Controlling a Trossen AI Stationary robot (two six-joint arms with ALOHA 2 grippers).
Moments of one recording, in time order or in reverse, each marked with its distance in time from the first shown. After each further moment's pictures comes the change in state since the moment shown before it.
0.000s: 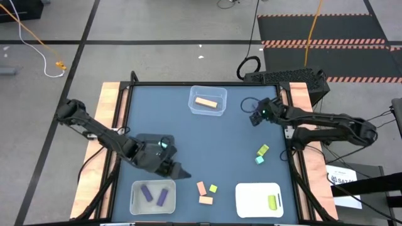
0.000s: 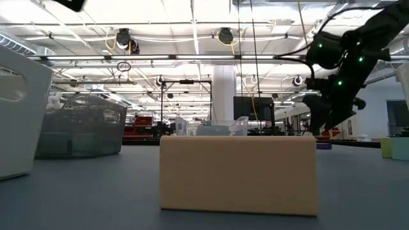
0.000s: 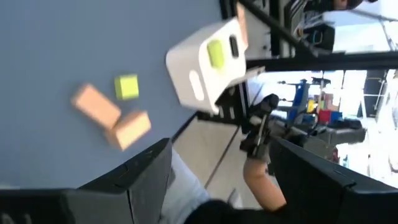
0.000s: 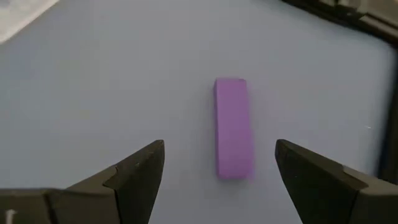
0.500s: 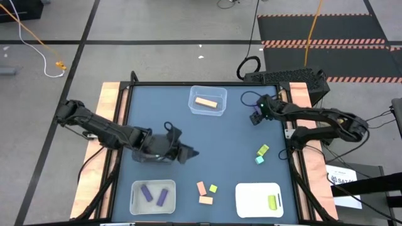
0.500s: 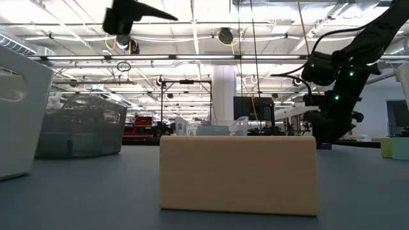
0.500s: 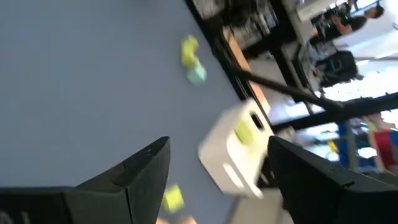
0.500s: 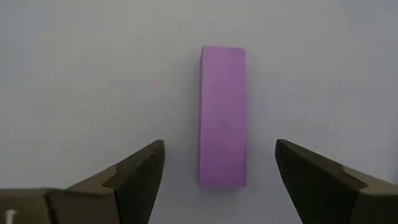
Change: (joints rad) left arm 0.172 0.000 0.000 0.008 -0.135 0.402; right arm -0.170 0.178 -0.014 0.108 -0.138 -0.142
